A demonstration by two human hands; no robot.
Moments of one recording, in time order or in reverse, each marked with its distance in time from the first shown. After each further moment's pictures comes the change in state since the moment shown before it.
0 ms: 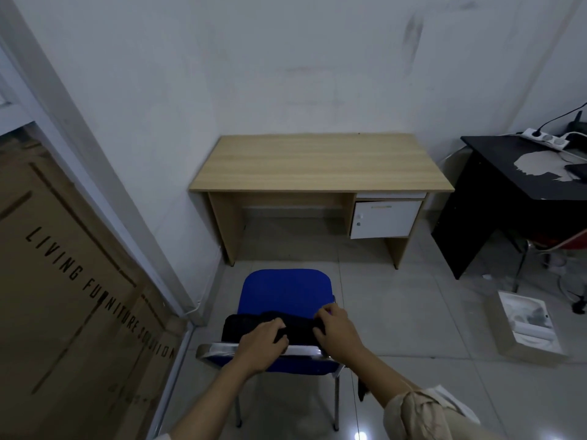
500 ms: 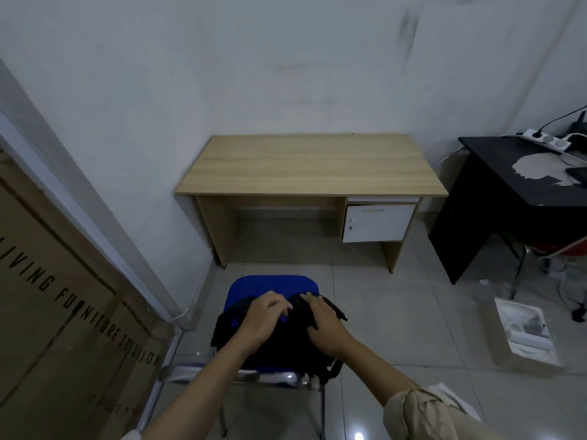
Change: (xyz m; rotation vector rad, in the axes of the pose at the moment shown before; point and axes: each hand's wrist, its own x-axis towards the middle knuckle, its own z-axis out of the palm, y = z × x) left_hand 0.064 0.080 -0.023 -0.632 0.152 -0.117; right_hand 0.037 0.040 -0.039 0.312 -0.151 -0.070
